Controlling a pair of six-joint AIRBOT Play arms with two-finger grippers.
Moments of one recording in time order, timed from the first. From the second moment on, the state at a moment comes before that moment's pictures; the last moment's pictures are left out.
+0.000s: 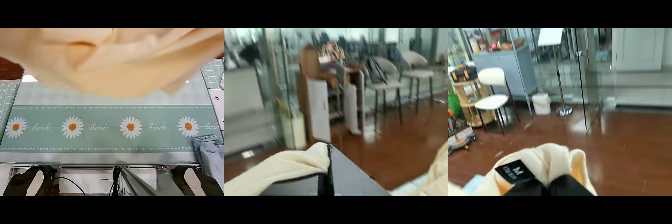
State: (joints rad) left arm 0.20 -0.65 1.80 0.68 -1.01 -1.15; right arm -0.53 -0.81 1.93 -0.51 1.28 1.36
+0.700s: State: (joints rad) left arm 0.21 -0.53 1.43 1.02 -1.61 -1.48; right arm -0.46 -0.83 1.82 -0.89 1.79 1.55
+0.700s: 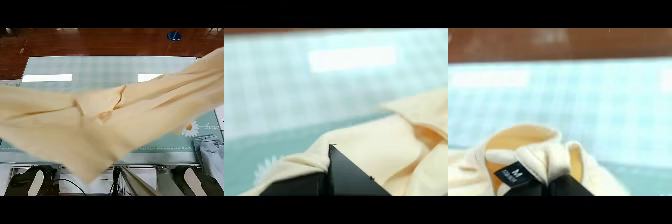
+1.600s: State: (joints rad) left arm 0.18 -1.07 0.79 0.94 -0.86 -1.20; right arm 0.02 -1.40 1.24 -1.29 0.59 1.52
